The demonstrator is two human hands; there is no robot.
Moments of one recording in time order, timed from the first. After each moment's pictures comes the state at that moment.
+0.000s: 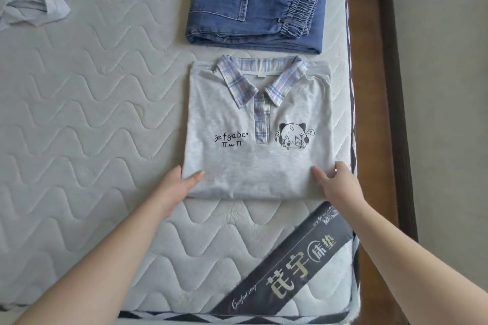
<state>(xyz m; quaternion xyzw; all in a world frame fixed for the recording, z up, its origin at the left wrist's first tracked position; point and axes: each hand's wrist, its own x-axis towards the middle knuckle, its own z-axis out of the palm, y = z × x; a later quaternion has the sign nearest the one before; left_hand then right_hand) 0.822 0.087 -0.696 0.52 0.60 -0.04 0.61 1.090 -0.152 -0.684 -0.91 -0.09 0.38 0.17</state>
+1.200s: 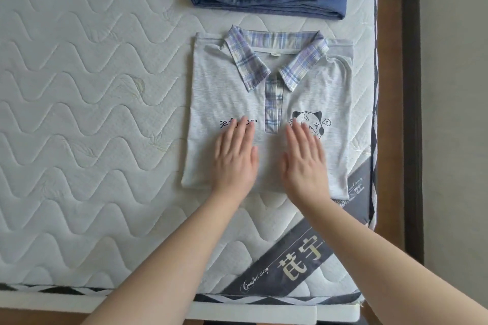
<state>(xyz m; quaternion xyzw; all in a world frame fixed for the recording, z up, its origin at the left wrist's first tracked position) 0.889 0.014 -0.702 0.93 0.34 0.04 0.16 0.998 -0.099 -0.694 -0.88 -0.42 0.11 0.17</state>
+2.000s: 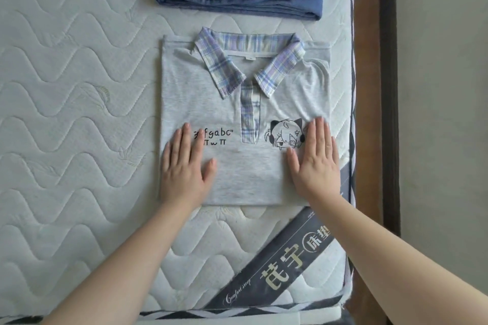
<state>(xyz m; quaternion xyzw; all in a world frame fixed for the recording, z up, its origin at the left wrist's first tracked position) 0.851 0.055 -0.735 0.93 0.36 -0.03 0.09 1.061 -0.129 -0.724 -0.93 -0.32 0.15 0.05</state>
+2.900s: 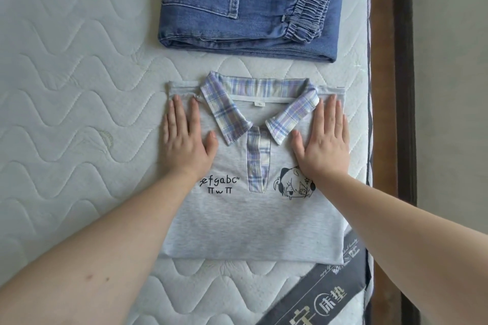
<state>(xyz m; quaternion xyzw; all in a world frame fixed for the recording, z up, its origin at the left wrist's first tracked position) 0.949 0.168 -0.762 0.91 0.40 -0.03 0.05 1.156 -0.029 -0.748 -0.93 -0.35 0.10 0.03</state>
